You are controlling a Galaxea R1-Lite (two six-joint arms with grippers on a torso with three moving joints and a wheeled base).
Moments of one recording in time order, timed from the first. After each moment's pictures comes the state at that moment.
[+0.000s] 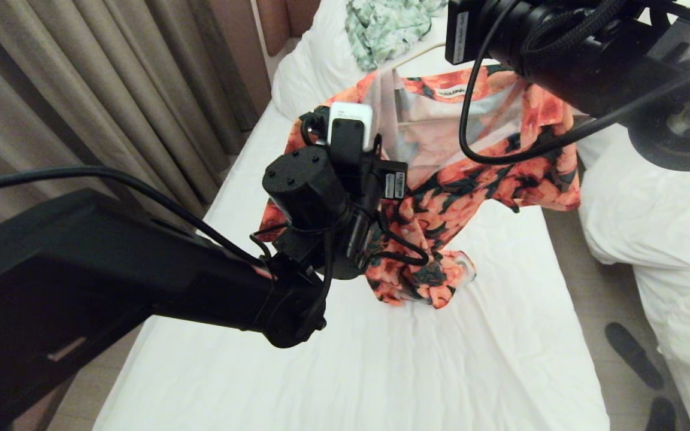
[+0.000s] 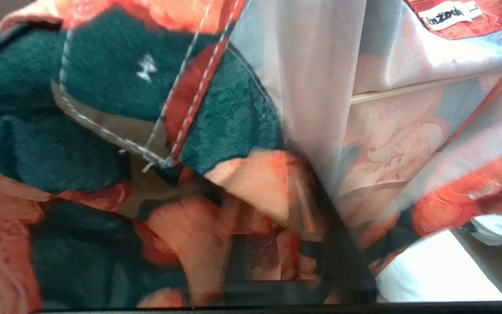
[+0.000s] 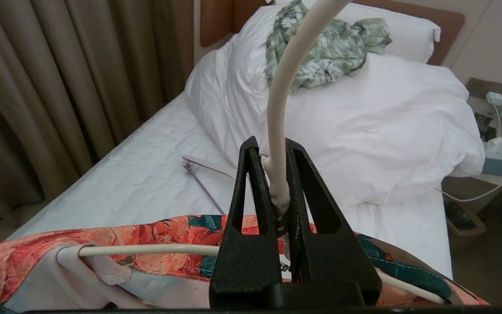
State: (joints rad) left arm -0.80 2.08 -1.25 -1.28 0.47 0.30; right arm 0.62 1.89 -1.86 -0.41 -0.29 -0.29
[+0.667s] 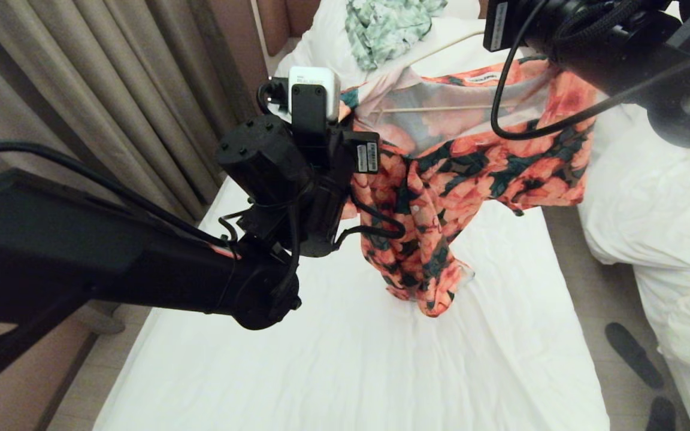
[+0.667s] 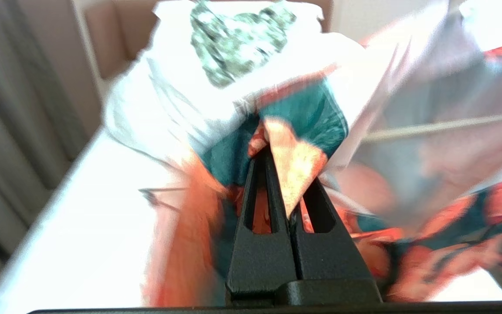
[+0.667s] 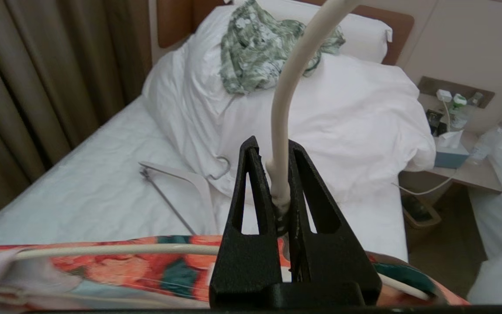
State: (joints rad) left arm -0.75 2.00 -1.24 -1.28 0.47 0.33; right arm 0.49 1.90 -1.93 -0.38 -0.27 -0.29
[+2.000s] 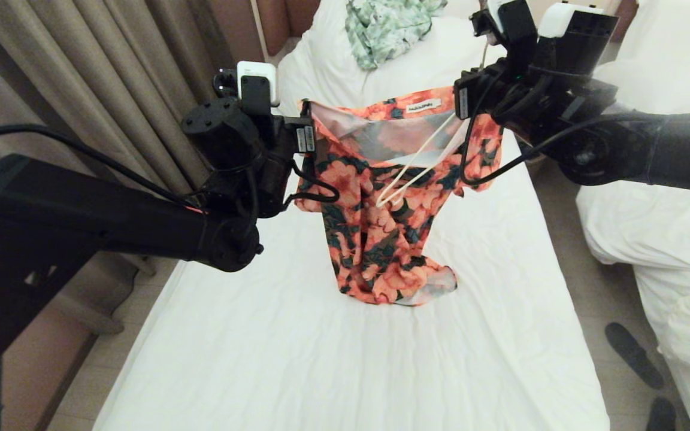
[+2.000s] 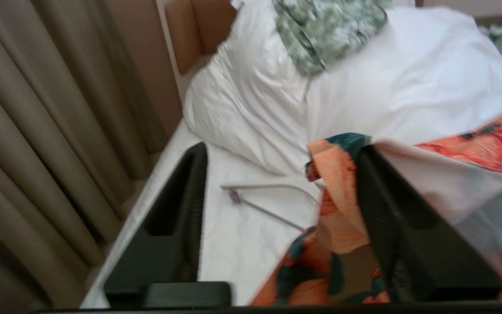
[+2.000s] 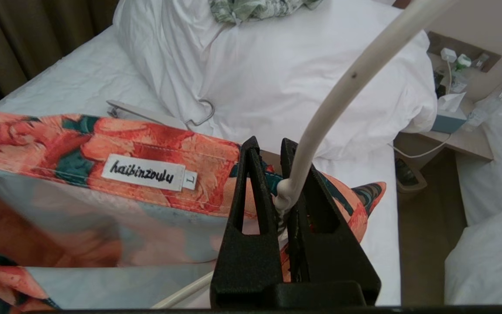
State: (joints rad) left arm -0.49 2.07 -1.39 -1.17 0.39 0.33; right arm 0.43 2.10 -1.97 -0.39 -0.26 -0.33
